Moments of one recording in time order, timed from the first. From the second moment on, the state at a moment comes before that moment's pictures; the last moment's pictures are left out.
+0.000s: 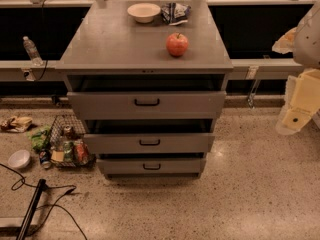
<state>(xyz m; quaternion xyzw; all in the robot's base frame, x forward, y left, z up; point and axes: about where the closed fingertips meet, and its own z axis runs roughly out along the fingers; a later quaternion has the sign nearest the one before) 0.438 -0.217 0.976 -0.60 0.78 -0.03 0.16</state>
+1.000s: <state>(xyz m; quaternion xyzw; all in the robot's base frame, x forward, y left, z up) 0.530 -0.195 0.962 -0.59 0.77 0.04 0.26</state>
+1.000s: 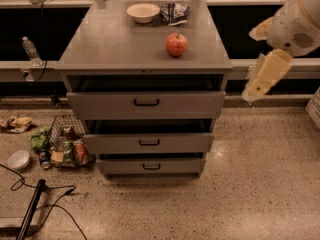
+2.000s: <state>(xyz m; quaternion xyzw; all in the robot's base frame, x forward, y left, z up) 0.699 -0.196 0.925 -0.44 0.74 0.11 0.50</state>
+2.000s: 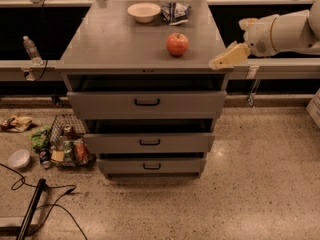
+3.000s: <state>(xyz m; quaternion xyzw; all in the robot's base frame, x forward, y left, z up) 0.735 -0.165 0.918 -0.40 0.72 0.14 0.55</state>
